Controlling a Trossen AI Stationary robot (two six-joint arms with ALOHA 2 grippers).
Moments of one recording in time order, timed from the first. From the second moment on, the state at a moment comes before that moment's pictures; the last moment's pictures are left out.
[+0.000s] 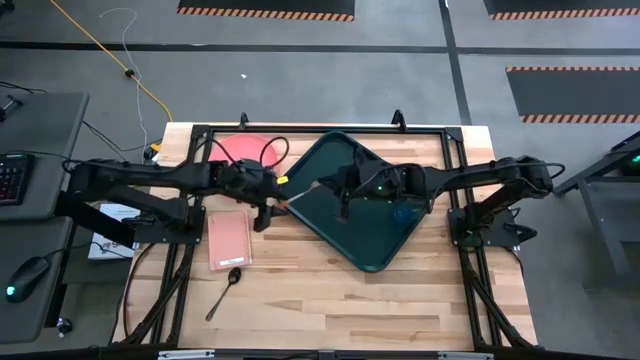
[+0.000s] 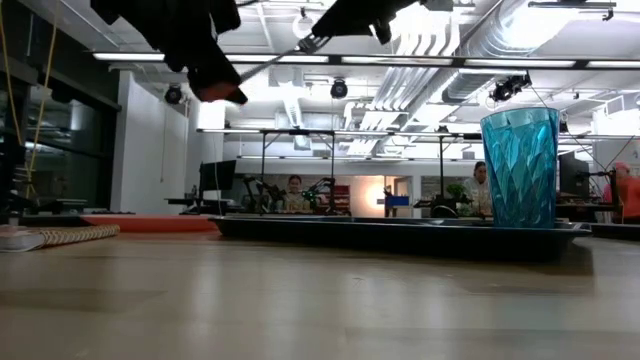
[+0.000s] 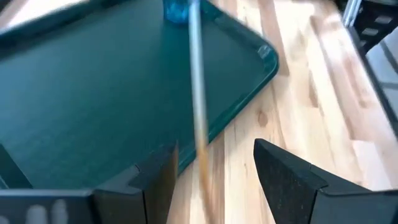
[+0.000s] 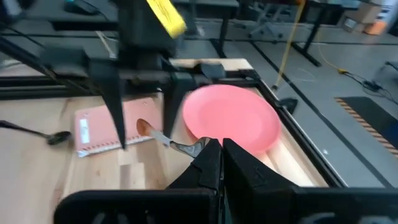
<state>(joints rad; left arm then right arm) 0.10 1.14 0.80 -0.34 0.12 -0.08 0.03 1.49 1.18 -0.05 0.30 -0.02</state>
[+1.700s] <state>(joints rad) 0.26 0.92 0.53 -0.21 0.08 -0.22 0.02 1.36 1.18 -0.44 0.51 0.11</state>
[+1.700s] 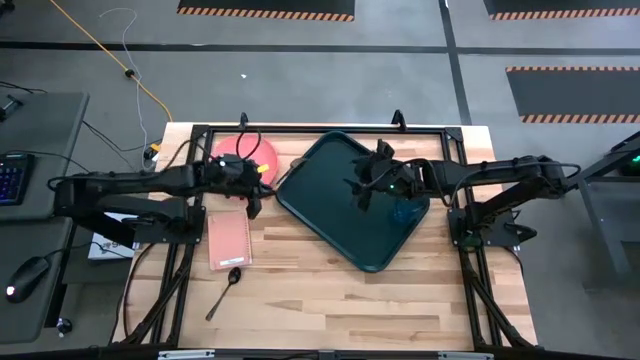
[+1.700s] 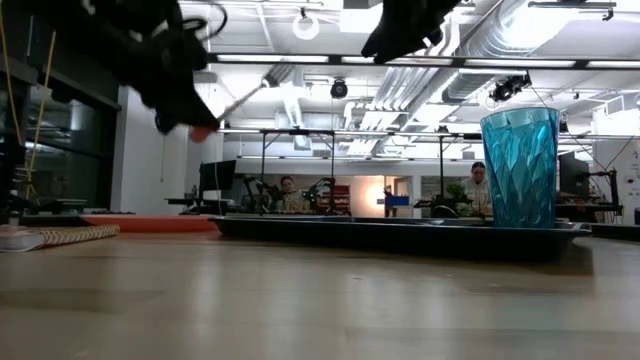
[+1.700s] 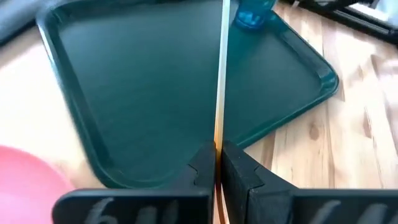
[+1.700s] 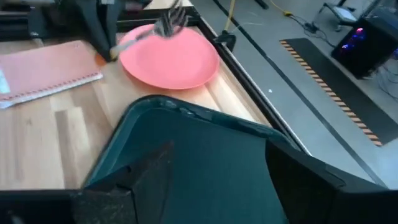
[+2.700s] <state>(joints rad) 0.50 1.86 0.90 0.13 0.39 -0.49 0.02 1.36 1.06 -0.27 0.46 0.08</state>
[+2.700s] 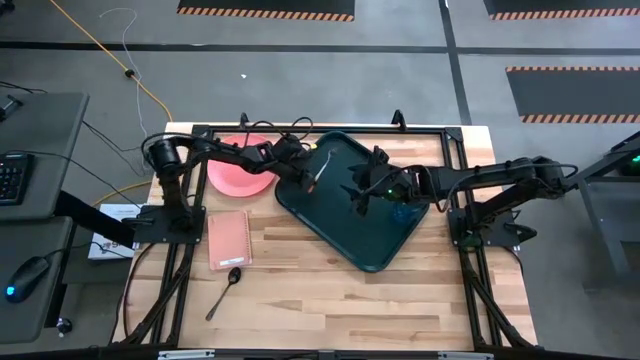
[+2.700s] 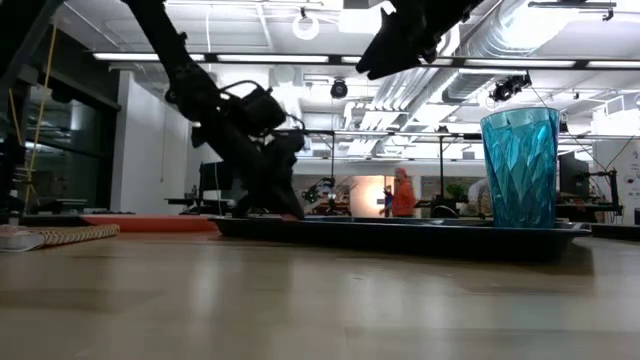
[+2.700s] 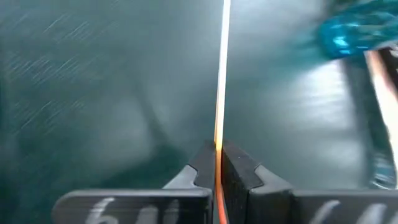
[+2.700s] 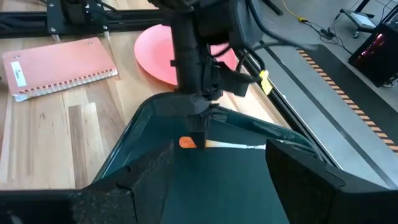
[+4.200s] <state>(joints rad) 0.55 1.88 0.89 0.11 0.49 -0.47 0.02 1.36 1.05 -0.20 0.42 0.08</state>
